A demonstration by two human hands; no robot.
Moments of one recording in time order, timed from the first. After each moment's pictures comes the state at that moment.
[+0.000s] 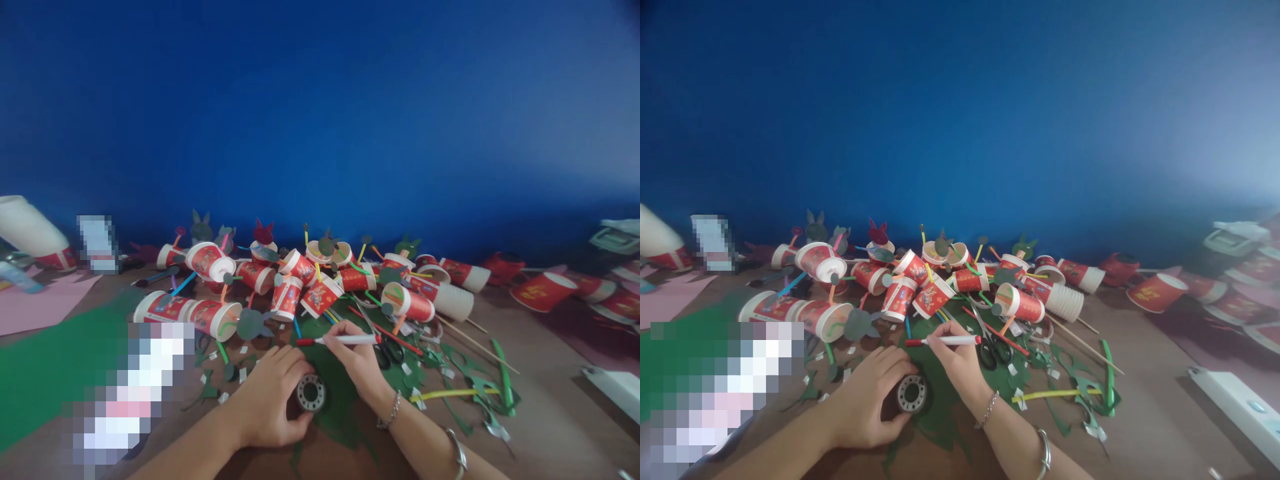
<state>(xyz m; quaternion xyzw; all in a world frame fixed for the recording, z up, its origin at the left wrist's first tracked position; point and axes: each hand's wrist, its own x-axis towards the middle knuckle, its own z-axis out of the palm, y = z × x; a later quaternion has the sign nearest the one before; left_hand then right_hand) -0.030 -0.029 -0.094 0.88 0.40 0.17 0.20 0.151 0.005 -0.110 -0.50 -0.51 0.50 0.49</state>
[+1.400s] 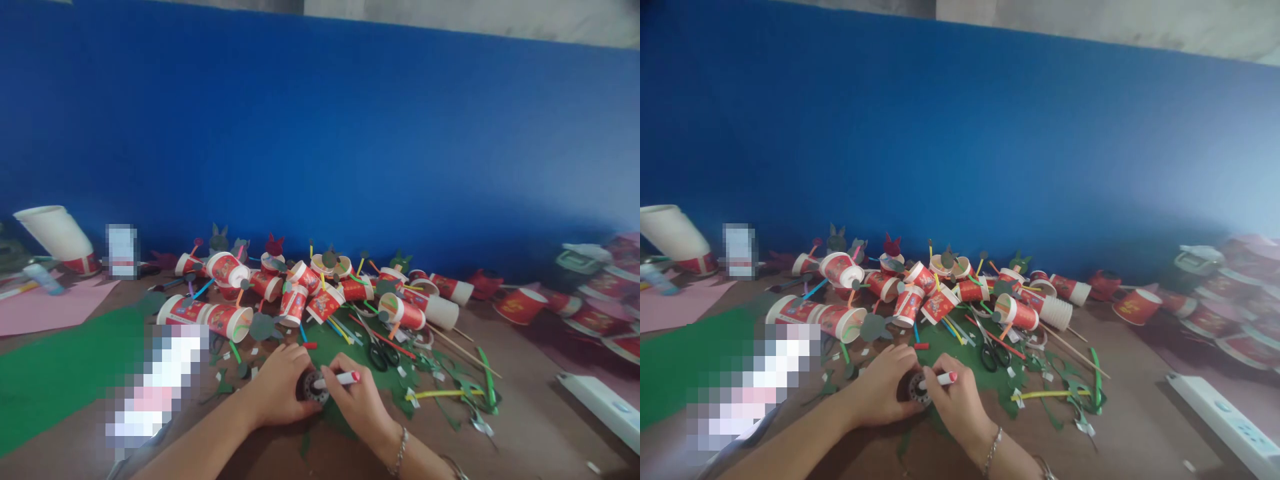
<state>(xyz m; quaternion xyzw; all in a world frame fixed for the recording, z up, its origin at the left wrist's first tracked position) -0.034 -0.026 -0.097 0.88 0.42 0.16 0.14 0.140 -0.043 -0.104 -0.51 -0.70 0.29 0.39</state>
